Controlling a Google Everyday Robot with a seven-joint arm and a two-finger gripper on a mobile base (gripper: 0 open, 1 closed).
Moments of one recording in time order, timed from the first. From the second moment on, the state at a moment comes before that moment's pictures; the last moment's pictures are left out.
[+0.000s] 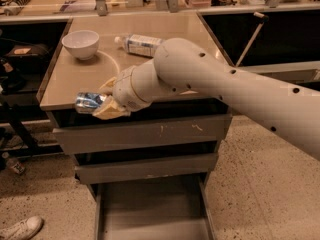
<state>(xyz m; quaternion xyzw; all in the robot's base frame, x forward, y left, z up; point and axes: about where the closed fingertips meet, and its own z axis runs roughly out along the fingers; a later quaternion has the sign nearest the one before) 0.545 0.139 0.844 -0.65 0.60 0.19 0.42</state>
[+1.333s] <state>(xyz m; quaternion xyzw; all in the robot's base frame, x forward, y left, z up) 0.668 0.169 0.856 -0.68 0.57 0.21 0.40</state>
